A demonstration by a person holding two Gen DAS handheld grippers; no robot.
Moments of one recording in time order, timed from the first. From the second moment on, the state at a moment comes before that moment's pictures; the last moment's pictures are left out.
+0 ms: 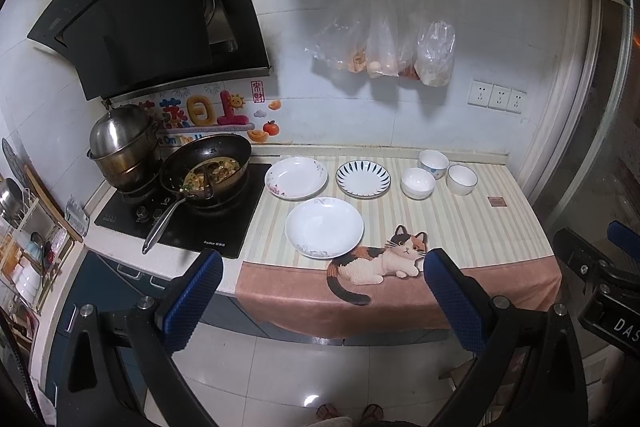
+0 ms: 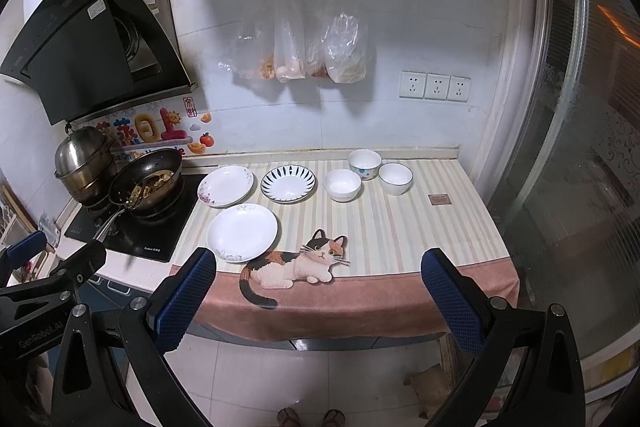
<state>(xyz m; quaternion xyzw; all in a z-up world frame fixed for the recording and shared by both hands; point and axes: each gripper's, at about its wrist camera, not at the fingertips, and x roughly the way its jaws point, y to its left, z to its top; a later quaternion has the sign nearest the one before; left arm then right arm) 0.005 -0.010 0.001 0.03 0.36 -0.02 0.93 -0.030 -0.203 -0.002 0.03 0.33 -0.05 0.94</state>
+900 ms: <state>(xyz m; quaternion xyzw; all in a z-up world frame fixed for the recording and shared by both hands) 0.030 -0.004 -0.006 0.02 0.35 -0.03 0.94 -0.013 -0.197 0.002 0.03 0.32 -0.05 0.94</state>
